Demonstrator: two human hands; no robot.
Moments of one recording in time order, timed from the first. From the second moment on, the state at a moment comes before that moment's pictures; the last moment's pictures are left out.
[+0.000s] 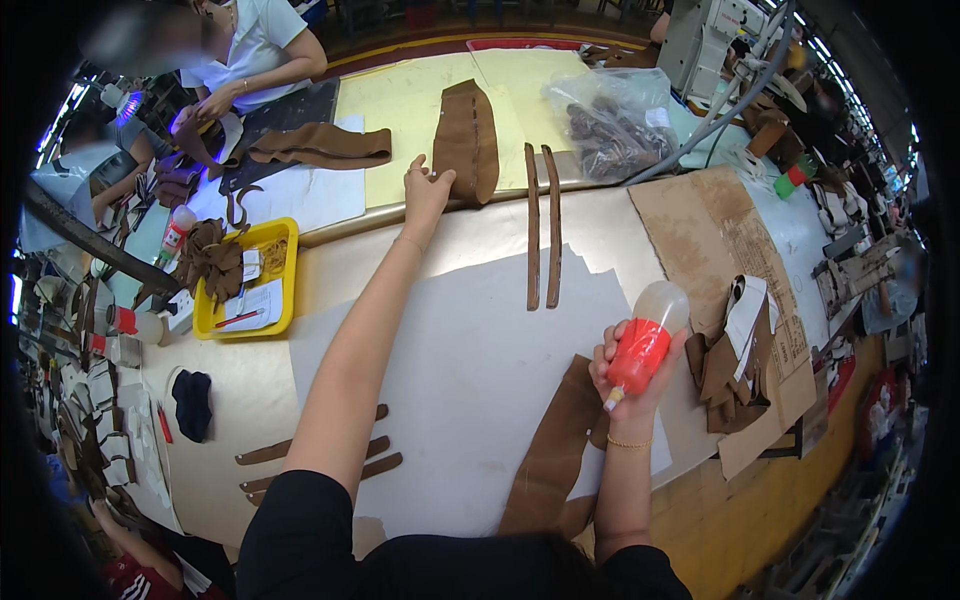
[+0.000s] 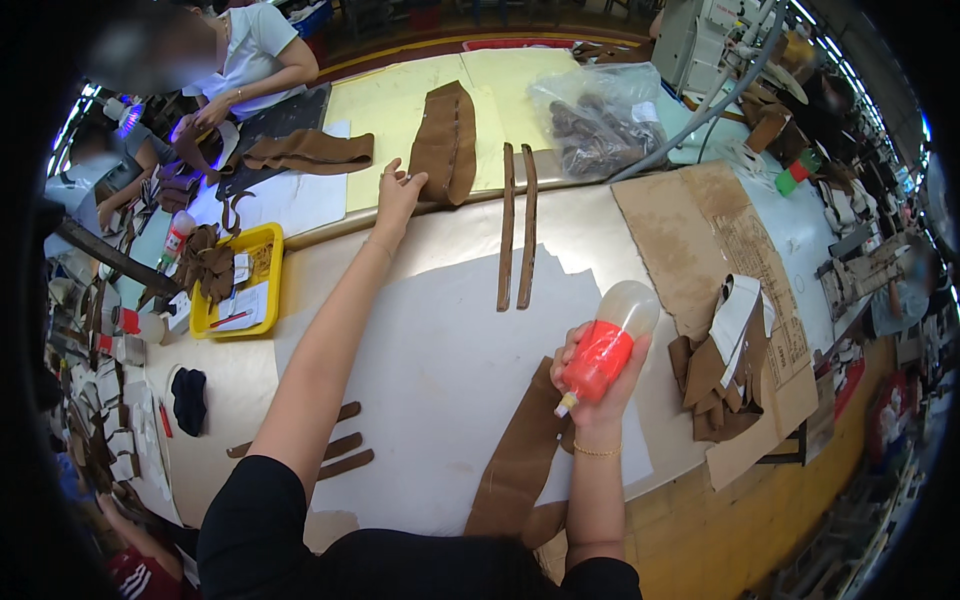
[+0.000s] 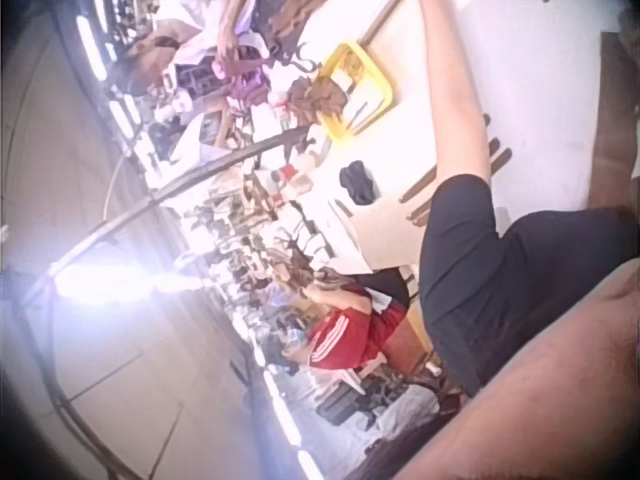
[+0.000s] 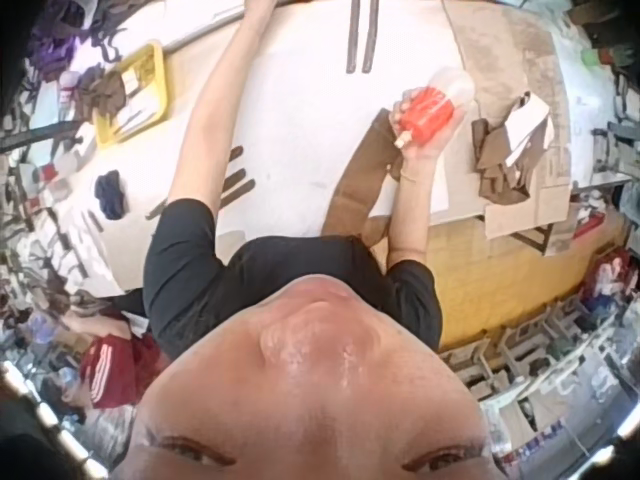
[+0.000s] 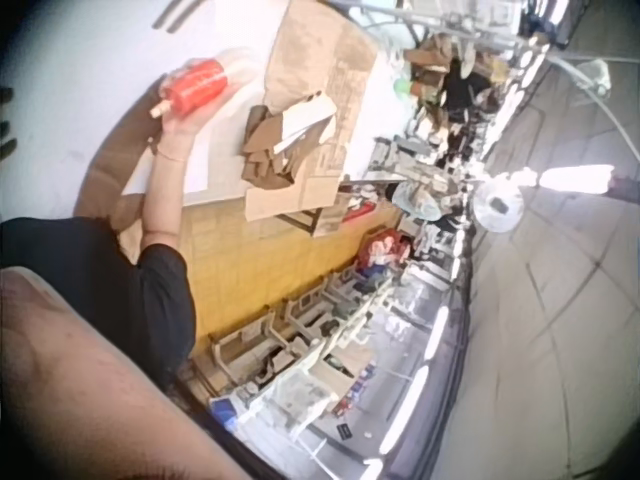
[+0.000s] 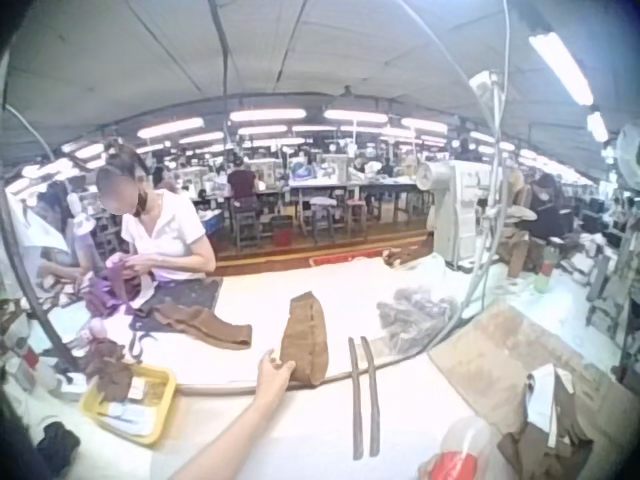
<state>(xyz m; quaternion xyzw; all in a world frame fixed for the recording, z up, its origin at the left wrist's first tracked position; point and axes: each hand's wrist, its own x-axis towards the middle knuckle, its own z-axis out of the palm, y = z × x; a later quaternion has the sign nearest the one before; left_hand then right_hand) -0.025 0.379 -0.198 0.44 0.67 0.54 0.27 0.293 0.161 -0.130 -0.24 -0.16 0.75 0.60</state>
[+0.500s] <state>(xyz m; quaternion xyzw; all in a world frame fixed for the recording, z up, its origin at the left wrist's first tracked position) 0.091 0.089 -0.165 0.74 0.54 0.24 0.33 0.330 0.149 -0.102 -0.20 -0.16 0.69 0.67</state>
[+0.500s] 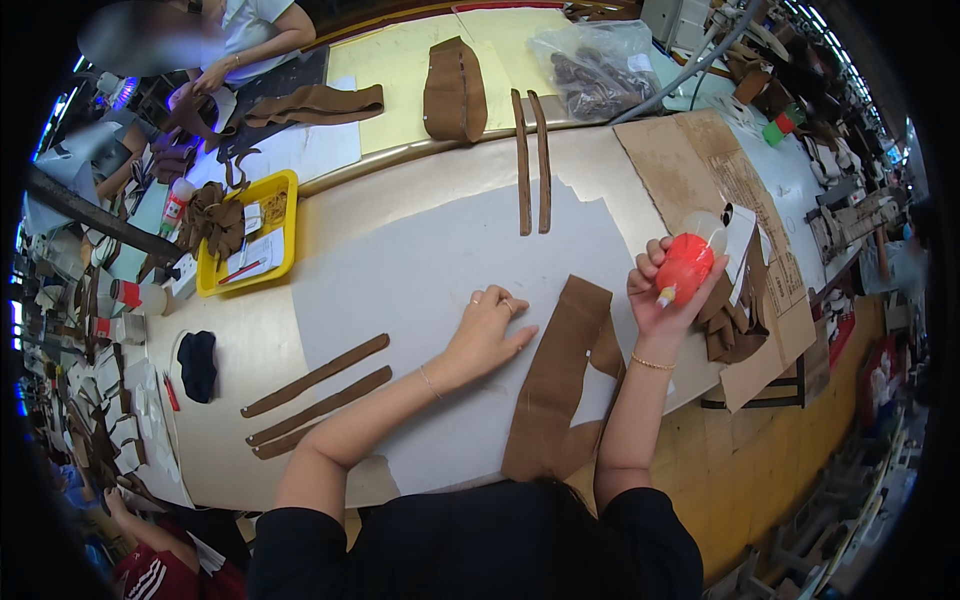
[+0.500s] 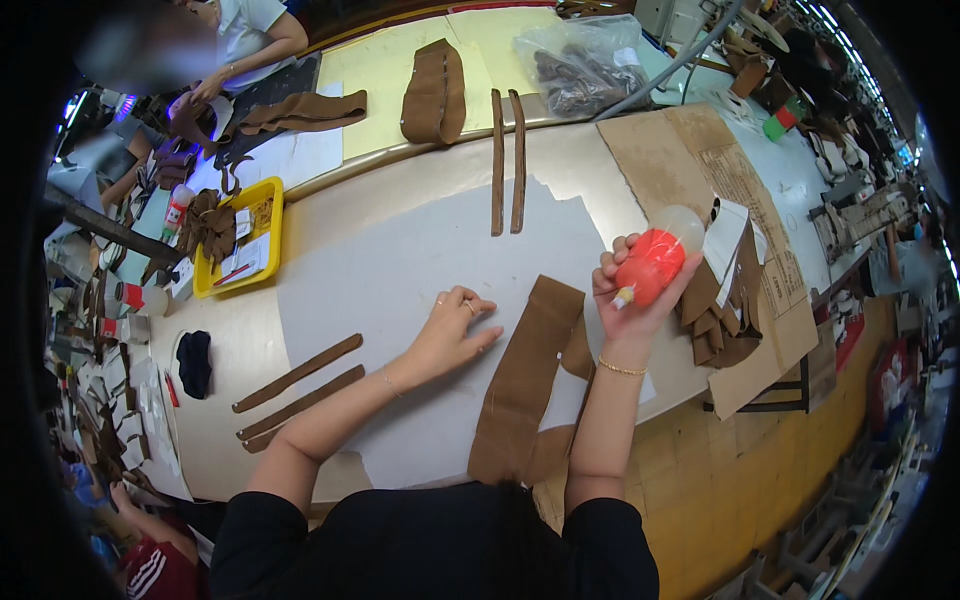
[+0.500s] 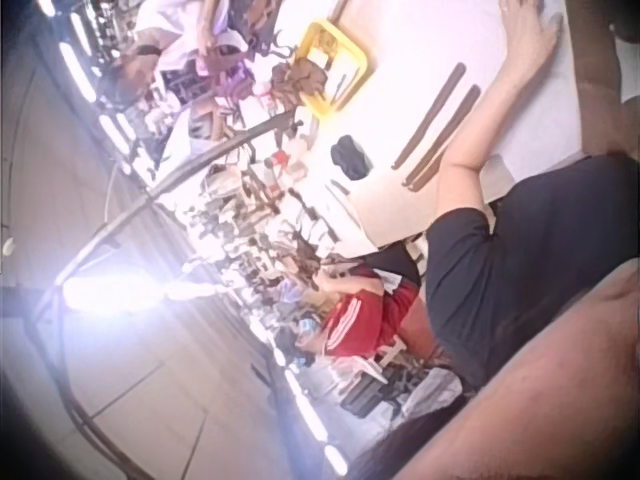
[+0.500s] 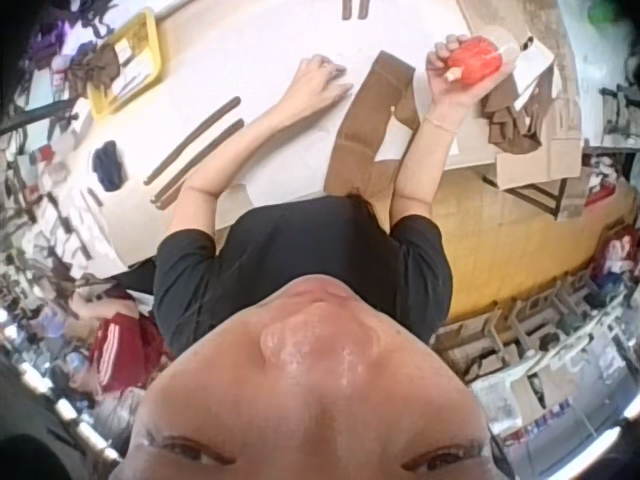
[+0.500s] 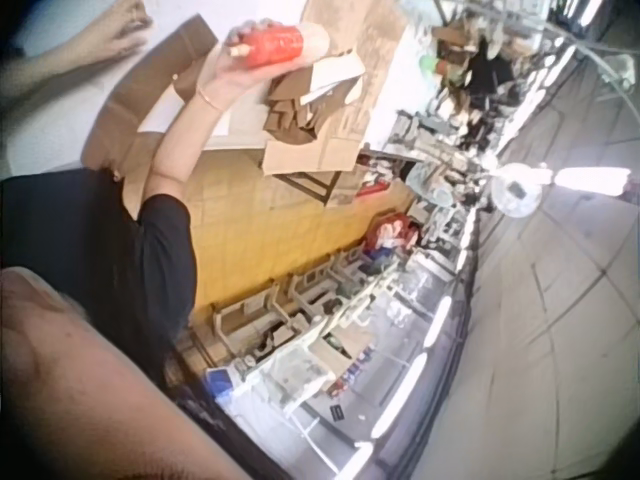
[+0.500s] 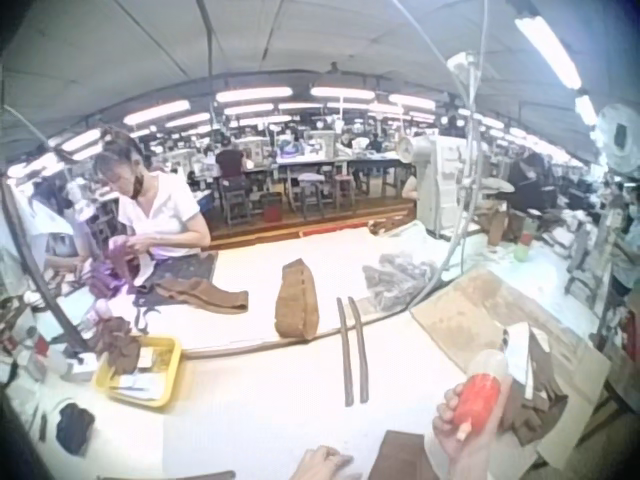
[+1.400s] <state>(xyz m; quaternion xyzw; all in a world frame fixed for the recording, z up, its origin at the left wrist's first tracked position) 0.119 0.114 -0.079 0.48 0.30 0.31 0.76 0.356 0.116 -0.064 -0.10 -0.23 0.88 0.40</state>
